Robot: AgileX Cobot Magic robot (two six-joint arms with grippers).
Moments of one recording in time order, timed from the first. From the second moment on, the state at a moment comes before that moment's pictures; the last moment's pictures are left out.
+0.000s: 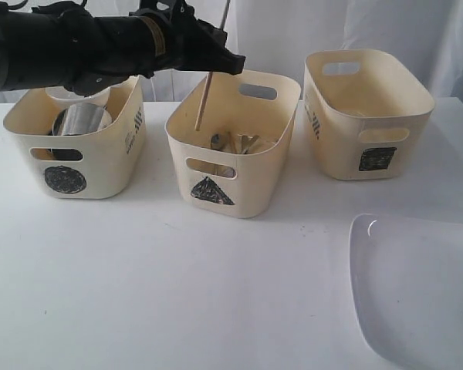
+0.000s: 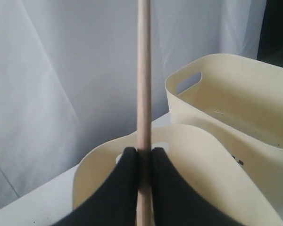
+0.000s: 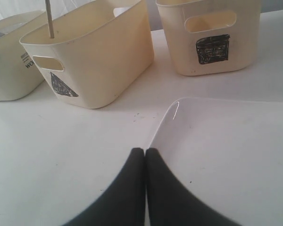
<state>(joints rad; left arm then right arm) -0.57 1.84 -1.46 0.65 -0.12 -0.54 0.19 0.01 -0.01 0.00 0.35 0.22</state>
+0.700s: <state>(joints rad) -0.60 1.65 -1.27 0.56 -0.04 -0.52 0.19 0.01 -0.01 0.00 0.35 0.22</state>
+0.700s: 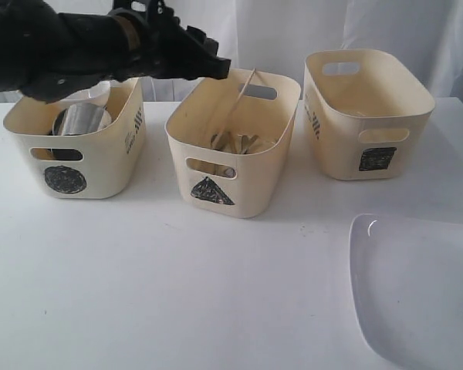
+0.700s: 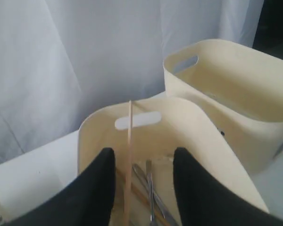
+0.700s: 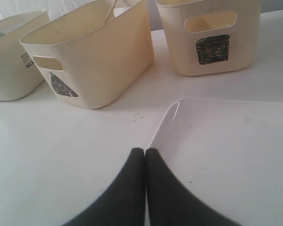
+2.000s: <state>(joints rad) -0.60 0.17 0.00 0.05 0.16 -0.07 0.19 0.01 -0.01 0.00 0.35 0.22</state>
